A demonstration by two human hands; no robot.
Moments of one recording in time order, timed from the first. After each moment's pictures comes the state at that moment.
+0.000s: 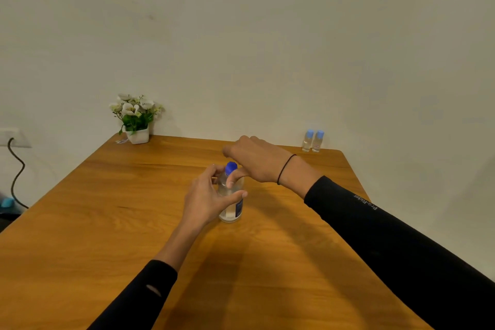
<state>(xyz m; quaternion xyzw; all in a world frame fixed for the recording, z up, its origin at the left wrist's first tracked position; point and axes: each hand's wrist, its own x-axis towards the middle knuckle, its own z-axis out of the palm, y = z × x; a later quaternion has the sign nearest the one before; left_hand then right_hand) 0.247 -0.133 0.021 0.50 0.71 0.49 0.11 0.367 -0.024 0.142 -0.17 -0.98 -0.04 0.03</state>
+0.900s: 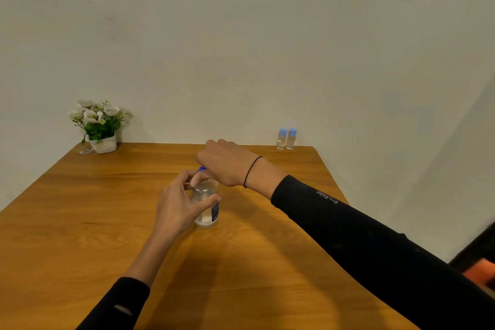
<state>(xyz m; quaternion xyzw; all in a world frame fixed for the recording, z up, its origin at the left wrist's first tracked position) 0.244 -0.131 0.016 0.52 0.70 0.48 0.09 0.365 -0.032 0.141 -0.20 -0.98 -0.09 0.04</state>
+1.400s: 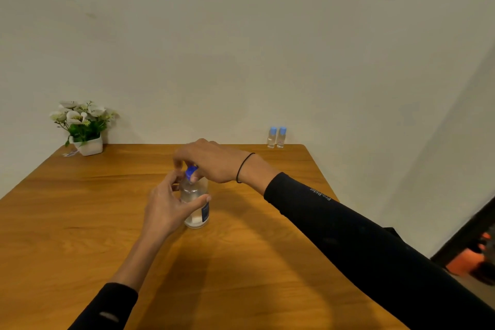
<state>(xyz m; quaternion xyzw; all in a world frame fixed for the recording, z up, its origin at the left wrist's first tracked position) 0.246 -0.130 0.018 0.51 0.71 0.48 0.10 0.364 -0.032 0.150 -0.16 -0.98 0.06 0.03</state>
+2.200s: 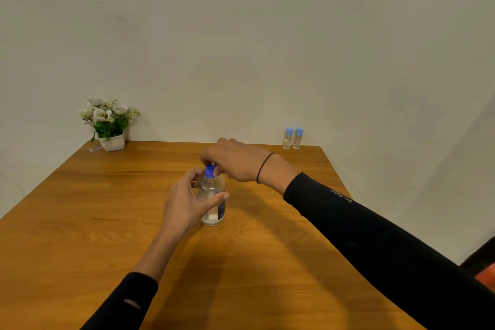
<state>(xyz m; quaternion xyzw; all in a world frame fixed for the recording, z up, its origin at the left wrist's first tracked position) 0.249 -0.134 0.023 0.51 0.70 0.49 0.12 0.371 -0.027 0.147 -0.16 -0.99 0.00 0.02</state>
